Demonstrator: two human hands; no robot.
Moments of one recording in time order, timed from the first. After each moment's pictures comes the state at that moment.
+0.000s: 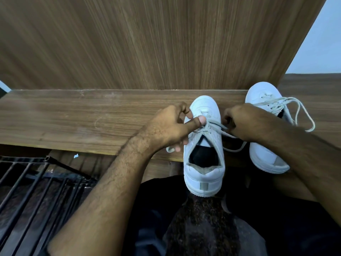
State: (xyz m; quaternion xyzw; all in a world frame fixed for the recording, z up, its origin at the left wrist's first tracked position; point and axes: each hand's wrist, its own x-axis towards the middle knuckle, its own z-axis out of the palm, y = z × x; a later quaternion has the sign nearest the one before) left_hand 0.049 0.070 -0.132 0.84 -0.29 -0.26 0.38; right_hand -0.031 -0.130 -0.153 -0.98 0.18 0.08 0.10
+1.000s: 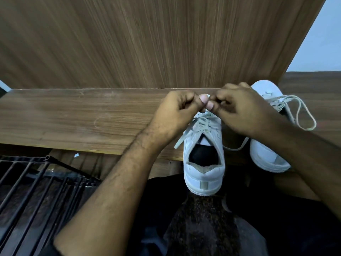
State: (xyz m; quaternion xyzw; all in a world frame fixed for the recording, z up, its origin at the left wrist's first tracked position) left_hand 0.045 0.054 -0.131 0.78 -0.34 -0.12 0.51; right_hand -0.037 -0.119 -0.145 -0.95 0.04 -0.18 0.23
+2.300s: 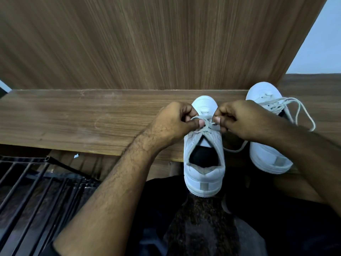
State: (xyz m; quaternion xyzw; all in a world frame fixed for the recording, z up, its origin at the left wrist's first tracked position) left_hand 0.057 0.062 -0.143 0.83 -0.34 -0.19 0.40; right_hand -0.040 -0.116 -0.137 -0.95 0.12 0.01 0.29
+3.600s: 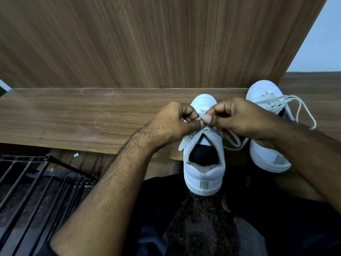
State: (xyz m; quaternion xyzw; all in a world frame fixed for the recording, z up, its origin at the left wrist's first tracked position) left_hand 0.056 0.065 -0.143 0.82 -0.34 -0.22 0.40; right_hand -0.044 -0.109 -0.141 -0.81 0.05 0.02 0.58
